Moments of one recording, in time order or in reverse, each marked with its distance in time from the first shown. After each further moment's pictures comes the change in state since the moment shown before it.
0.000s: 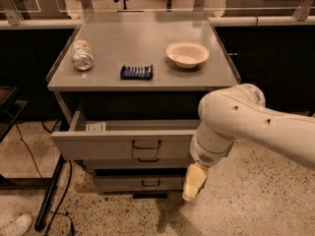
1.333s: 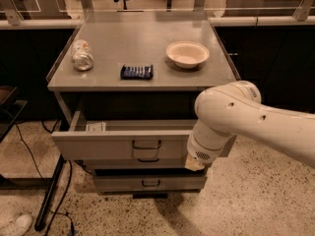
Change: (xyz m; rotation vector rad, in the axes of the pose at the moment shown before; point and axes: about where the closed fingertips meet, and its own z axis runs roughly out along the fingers) arm -0.005 -0.006 -0.001 0.002 0.002 -0.008
